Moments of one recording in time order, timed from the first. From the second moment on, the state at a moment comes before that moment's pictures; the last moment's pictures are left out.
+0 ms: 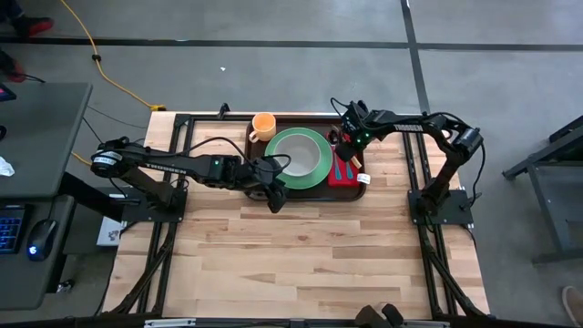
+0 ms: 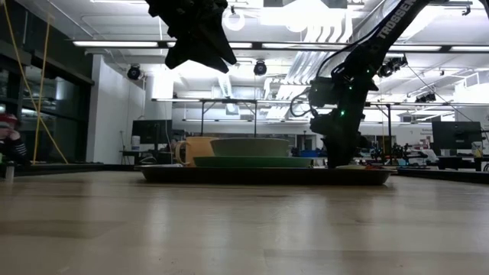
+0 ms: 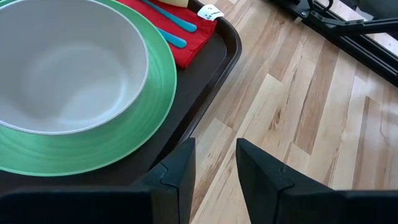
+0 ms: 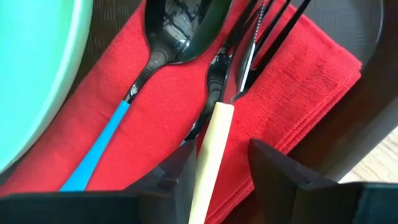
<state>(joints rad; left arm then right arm) -0.06 1.44 1.13 -0.42 -0.21 -0.59 -0.76 1.72 0.97 -0.51 -0.06 0.14</state>
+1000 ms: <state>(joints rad) -0.06 1.44 1.13 -0.41 -0.21 -0.59 -0.75 1.72 0.97 -0.50 -0.07 0.13</state>
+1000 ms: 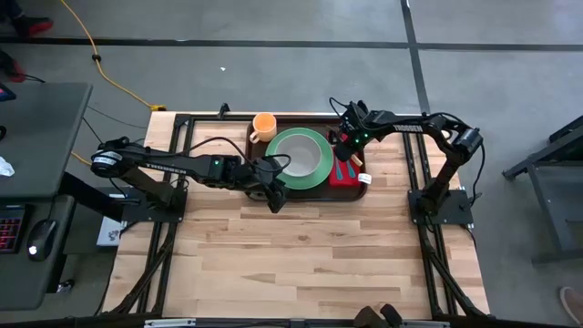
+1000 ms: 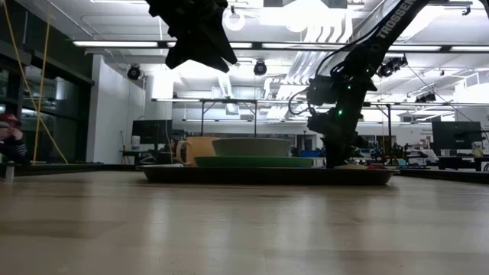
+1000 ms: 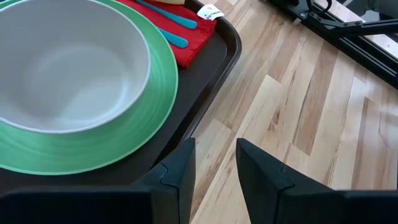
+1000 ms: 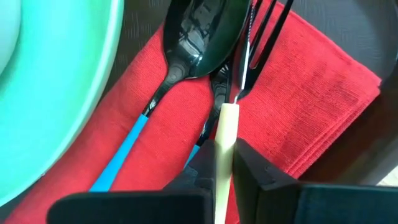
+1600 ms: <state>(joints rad) -0.06 1.44 1.13 -0.41 -0.21 -0.59 -0.75 1.71 0.97 -0.54 -0.03 0.14</state>
